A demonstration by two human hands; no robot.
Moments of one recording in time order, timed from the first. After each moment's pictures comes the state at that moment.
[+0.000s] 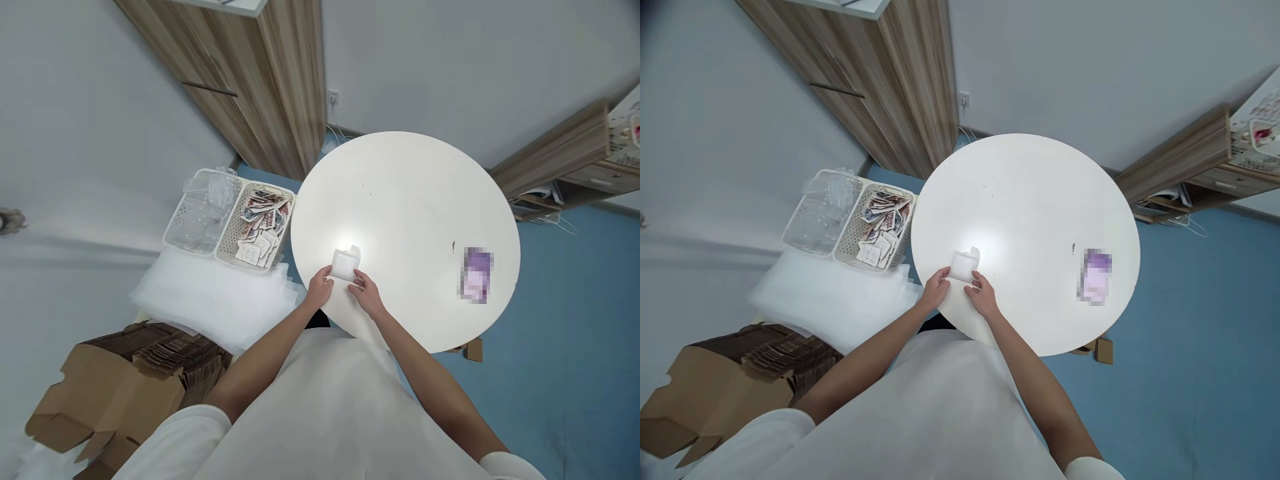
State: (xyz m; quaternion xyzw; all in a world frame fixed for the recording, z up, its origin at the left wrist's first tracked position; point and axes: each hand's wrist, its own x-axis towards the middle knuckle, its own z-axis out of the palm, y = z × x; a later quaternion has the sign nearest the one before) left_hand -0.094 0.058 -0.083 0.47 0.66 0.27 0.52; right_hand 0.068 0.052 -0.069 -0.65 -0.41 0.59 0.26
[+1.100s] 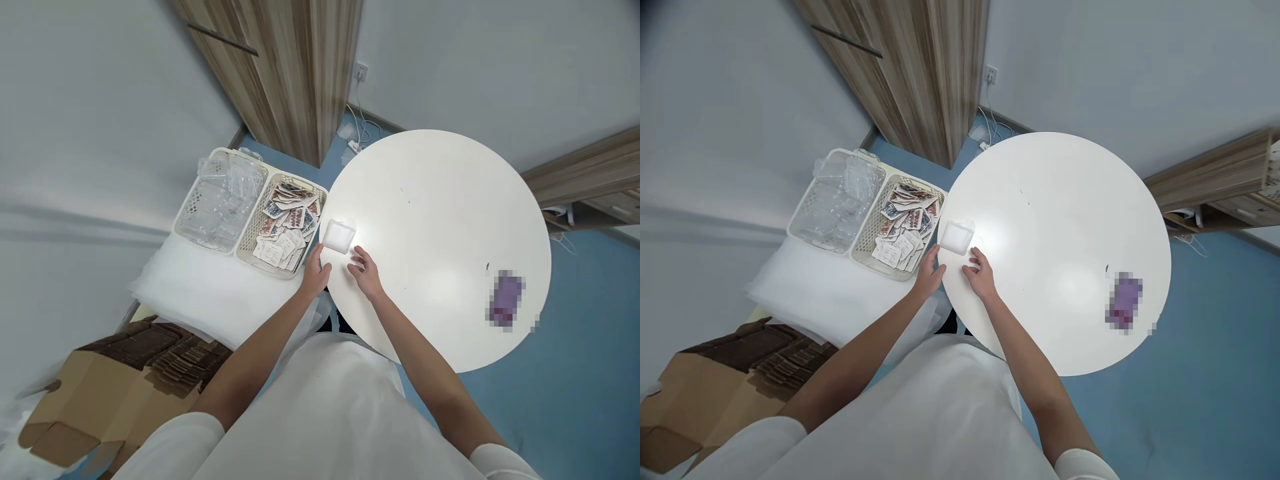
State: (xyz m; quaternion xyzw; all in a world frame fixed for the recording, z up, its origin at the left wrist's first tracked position) left_hand -0.184 0.108 -0.085 0.46 0.68 0.33 0.46; right_hand -0.027 0.128 -0.070 -0.61 -0.47 0.57 0.29
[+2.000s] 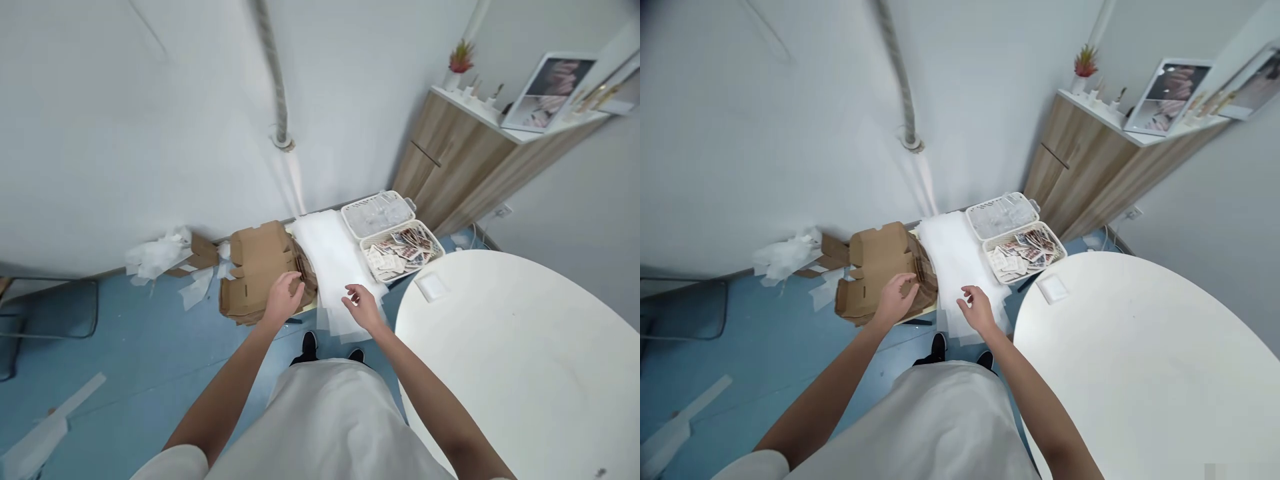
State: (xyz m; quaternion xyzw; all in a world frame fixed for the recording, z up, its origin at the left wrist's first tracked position) left_hand -0.298 -0.158 0.028 0.30 0.90 0.31 0.06; right_hand -0.160 0.021 -0.013 -0.24 -0.83 0.49 0.07
